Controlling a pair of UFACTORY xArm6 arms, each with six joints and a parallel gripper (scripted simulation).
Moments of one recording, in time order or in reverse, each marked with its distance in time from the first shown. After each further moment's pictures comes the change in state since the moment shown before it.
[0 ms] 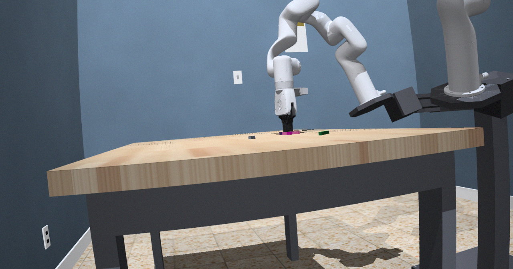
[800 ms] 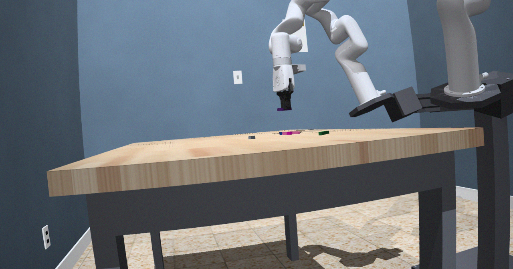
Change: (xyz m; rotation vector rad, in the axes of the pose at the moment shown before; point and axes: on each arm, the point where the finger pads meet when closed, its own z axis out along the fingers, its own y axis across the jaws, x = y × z) left arm 0.000 0.000 0.000 0.000 0.000 0.000; right arm -0.001 0.001 -0.094 -0.002 -0.004 0.000
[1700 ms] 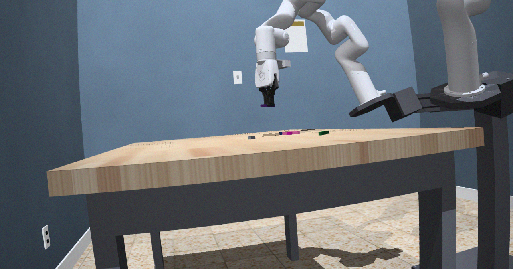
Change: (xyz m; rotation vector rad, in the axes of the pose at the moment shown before) left arm 0.000 0.000 0.000 0.000 0.000 0.000; right arm -0.085 0.020 -0.016 0.018 -0.018 -0.150
